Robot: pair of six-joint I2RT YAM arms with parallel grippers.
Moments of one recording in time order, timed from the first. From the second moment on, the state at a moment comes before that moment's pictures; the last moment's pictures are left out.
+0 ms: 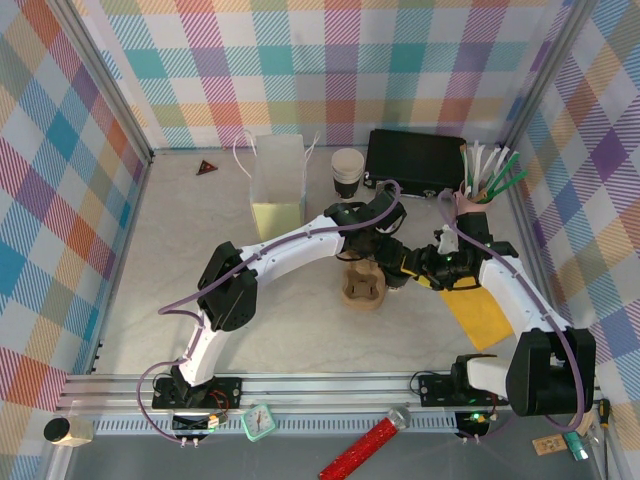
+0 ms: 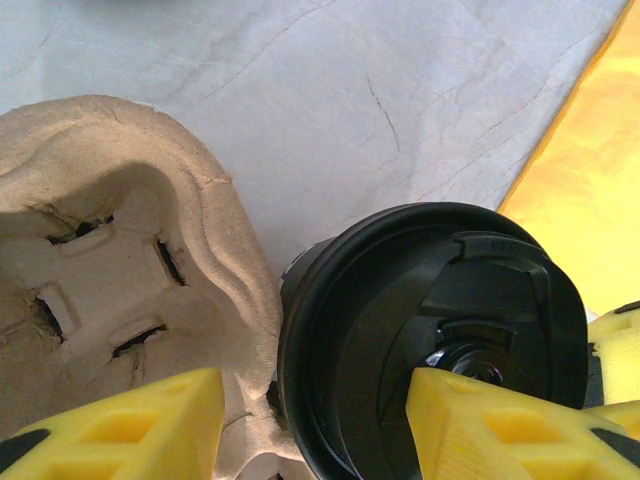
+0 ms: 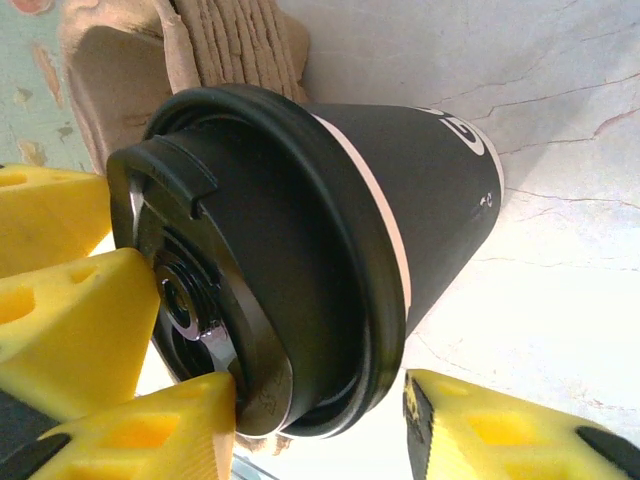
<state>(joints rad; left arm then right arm) -0.95 2.12 1.92 -0.84 0.01 -0.50 0.06 1.22 0.79 -0.77 -0.63 0.50</state>
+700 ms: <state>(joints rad) -0.95 2.12 1.92 -0.84 0.01 -0.49 0.03 1.24 0.85 -0.81 -0.56 0.54</state>
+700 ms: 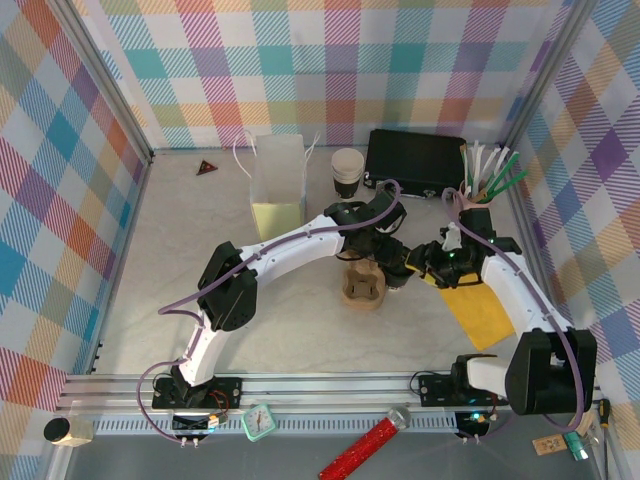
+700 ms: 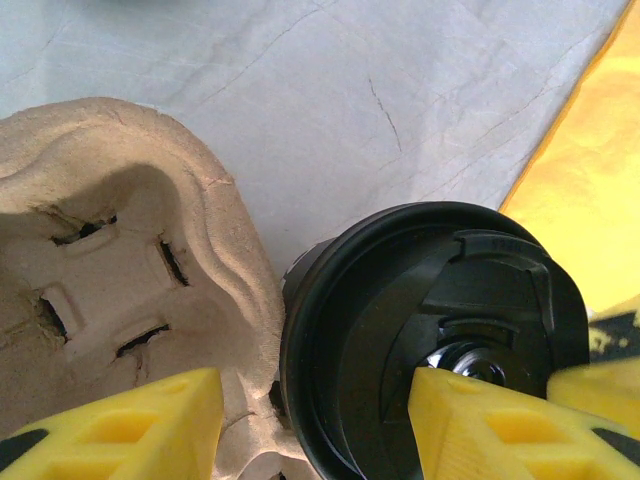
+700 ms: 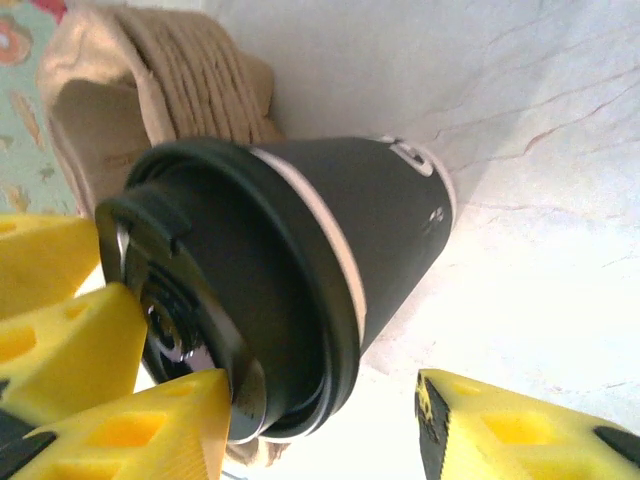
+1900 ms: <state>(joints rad) -0.96 2.05 1.83 -0.87 0.09 -0.49 -0.02 1.31 0.87 -0.79 -0.63 0.49</state>
